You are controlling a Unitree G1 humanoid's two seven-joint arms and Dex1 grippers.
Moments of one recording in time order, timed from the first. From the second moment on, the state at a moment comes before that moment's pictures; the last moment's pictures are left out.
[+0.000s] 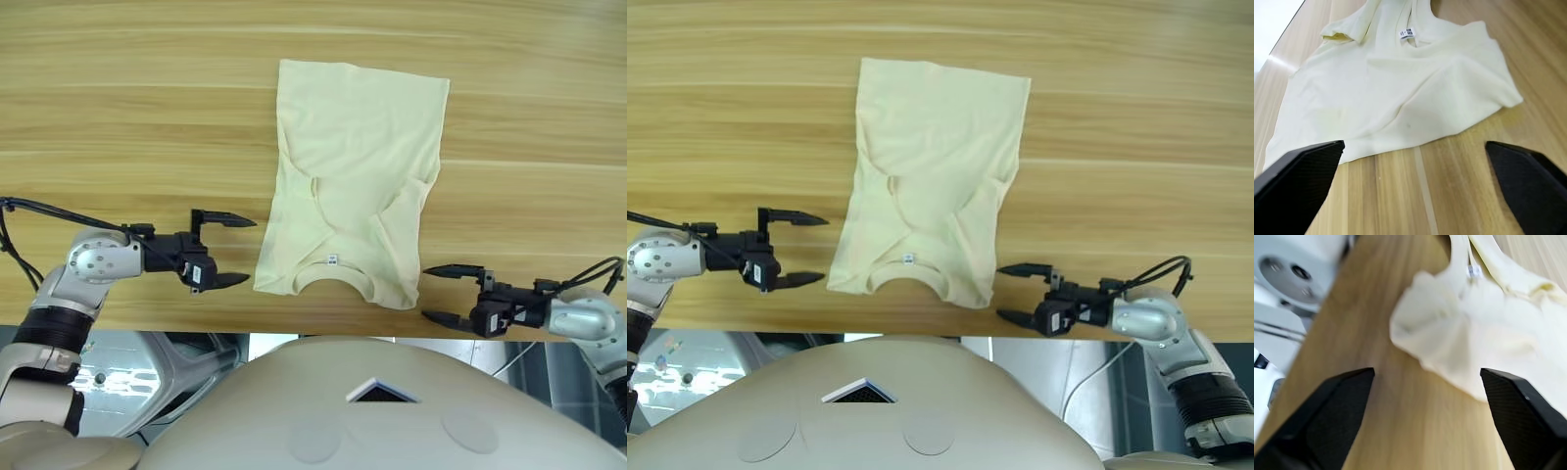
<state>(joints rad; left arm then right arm) 0.08 0.89 -0.29 0.28 0.05 -0.95 -1.02 0.44 -0.95 0.23 0.12 -0.01 -0.91 0.89</state>
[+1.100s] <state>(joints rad) 0.04 0.86 -0.49 0.34 0.02 -1.00 -1.02 0.32 -0.87 0.31 0.14 -0.10 -0.85 0.81</state>
